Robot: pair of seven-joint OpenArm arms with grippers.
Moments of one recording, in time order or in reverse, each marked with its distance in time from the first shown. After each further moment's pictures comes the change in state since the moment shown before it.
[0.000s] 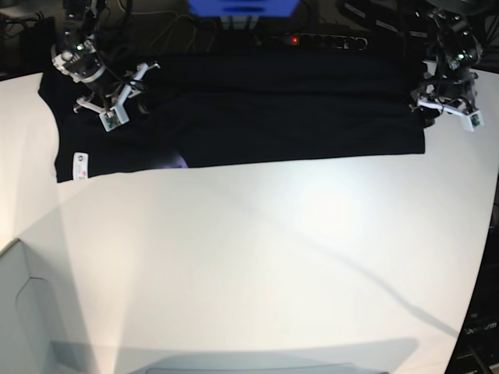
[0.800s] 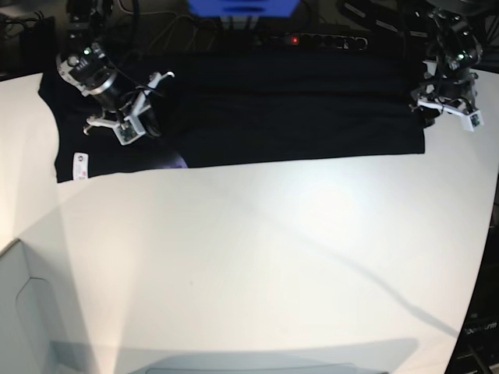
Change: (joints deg) left arm 0.1 0.0 0.0 0.0 0.0 0.0 0.0; right arm 1.9 0.0 -5.7 8.9 -0.2 0.0 -1.0
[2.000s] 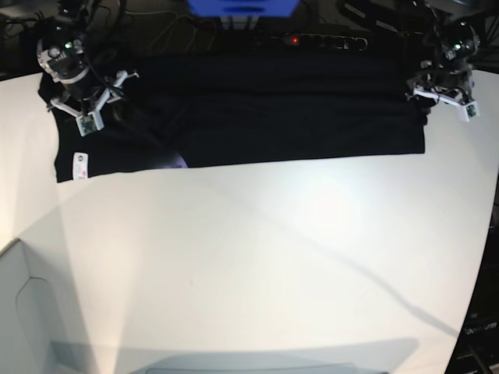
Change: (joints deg) left arm 3.5 0.8 1.3 1.6 0.2 0.0 0.0; right arm -0.7 -3.8 15.3 -4.9 -5.3 0.0 -2.1
